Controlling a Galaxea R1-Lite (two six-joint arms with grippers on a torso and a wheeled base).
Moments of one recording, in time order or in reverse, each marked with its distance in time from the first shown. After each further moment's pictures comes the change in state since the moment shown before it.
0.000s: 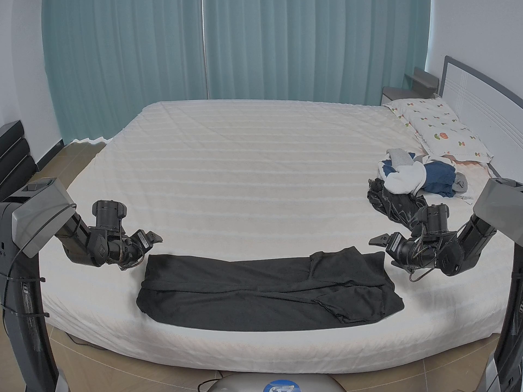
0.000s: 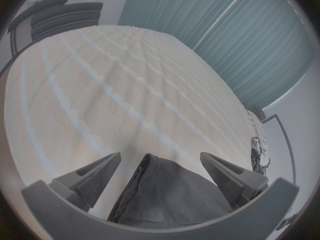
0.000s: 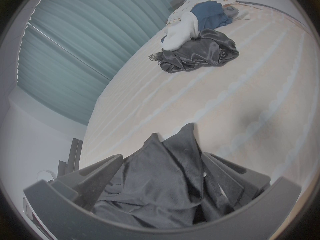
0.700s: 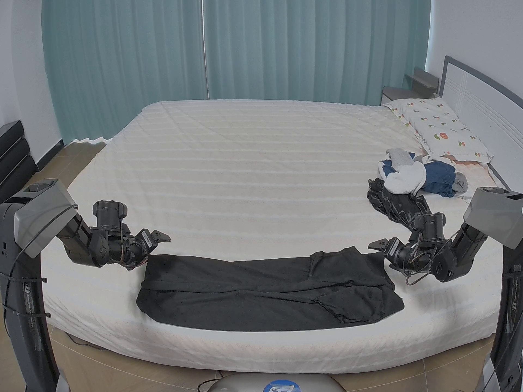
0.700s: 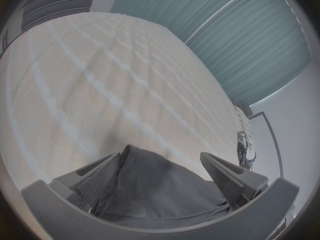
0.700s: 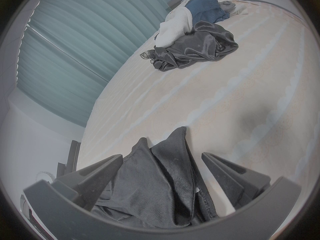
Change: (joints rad) left arm 0.000 0.014 -0.008 -0.020 -0.151 -0.017; right arm -0.017 0.106 -0.026 -0.097 0.008 -0.002
